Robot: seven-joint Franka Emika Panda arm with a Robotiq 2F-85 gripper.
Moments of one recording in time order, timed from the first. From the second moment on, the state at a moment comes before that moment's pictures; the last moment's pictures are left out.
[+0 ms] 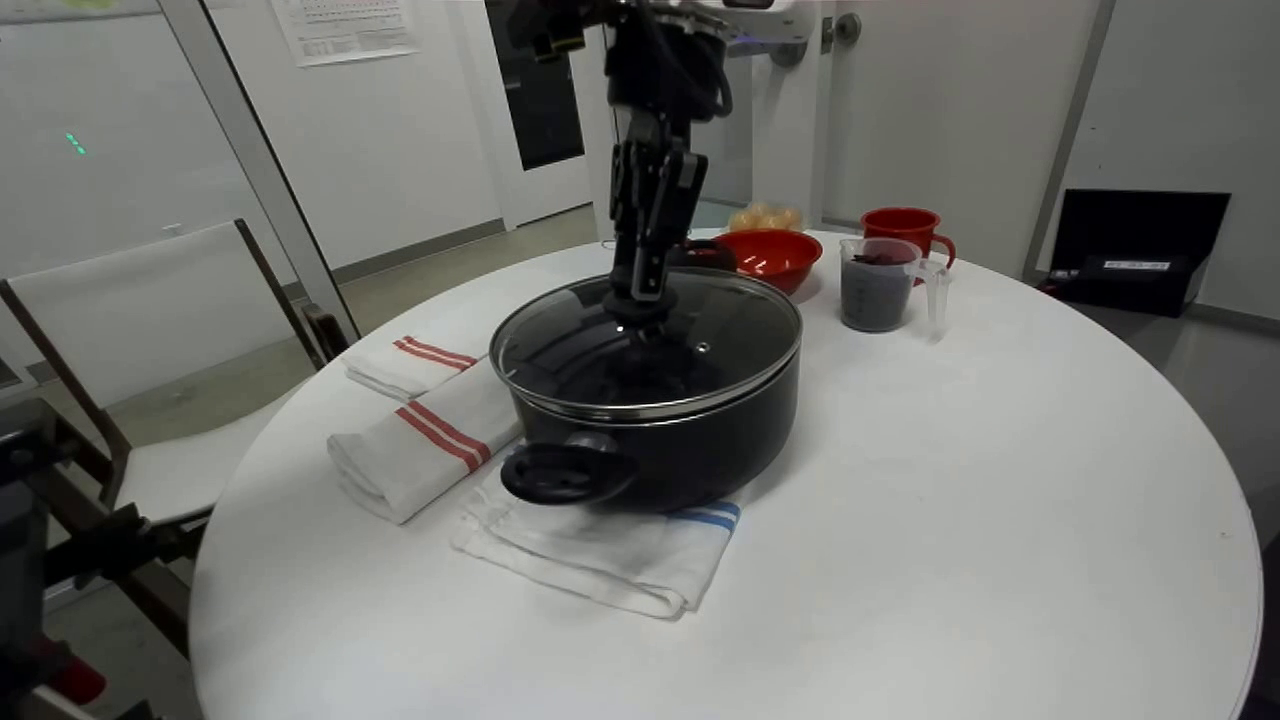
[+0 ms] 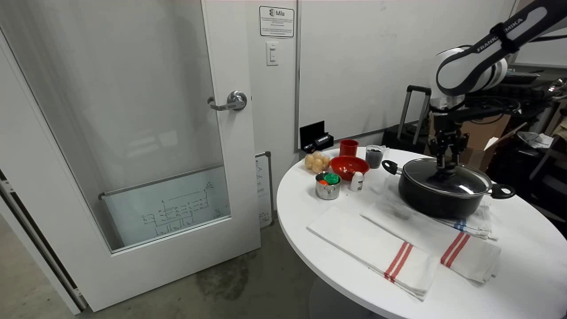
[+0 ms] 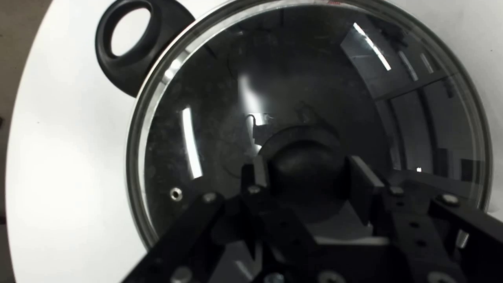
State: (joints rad) arm -0.07 0.69 -0.10 -1.70 0.03 2.08 0.26
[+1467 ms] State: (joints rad) arm -0.09 0.72 -0.10 -1.67 0.09 2.07 0.26
